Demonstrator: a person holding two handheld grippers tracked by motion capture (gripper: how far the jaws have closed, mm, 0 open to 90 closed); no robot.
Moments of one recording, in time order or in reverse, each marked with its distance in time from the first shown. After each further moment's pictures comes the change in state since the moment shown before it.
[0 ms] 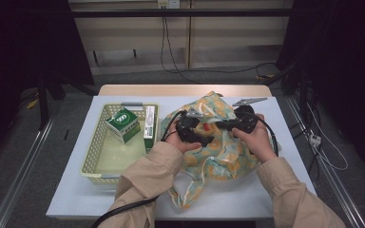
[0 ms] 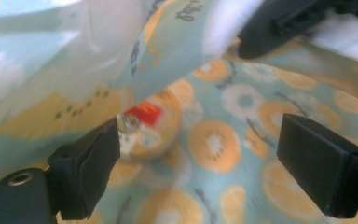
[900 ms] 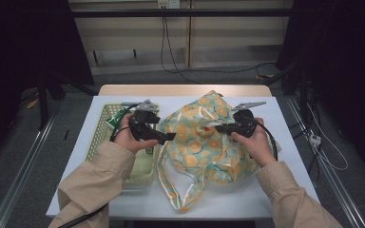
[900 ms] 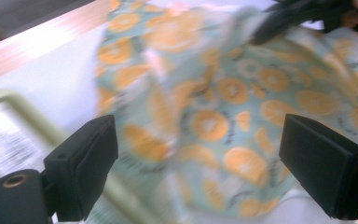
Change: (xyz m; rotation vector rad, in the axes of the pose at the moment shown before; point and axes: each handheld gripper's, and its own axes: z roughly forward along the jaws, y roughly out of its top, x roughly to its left) left arm 0.047 -0.019 -0.136 -0.001 0.081 -0.024; right arm 0.005 -0.009 0.000 0.010 -0.007 -0.007
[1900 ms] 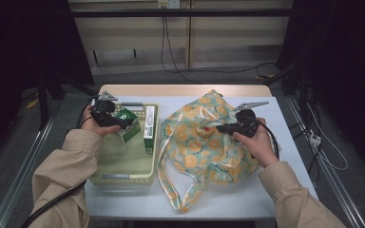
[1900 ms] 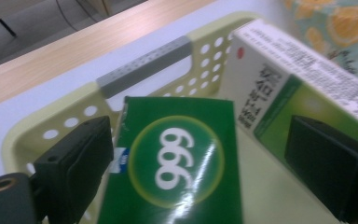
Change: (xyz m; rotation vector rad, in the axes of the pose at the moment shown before) left arm 0.114 -0.046 -0.024 0.060 0.278 -0.069; right arm -0.003 -0.001 -0.004 -0.009 0.013 0.003
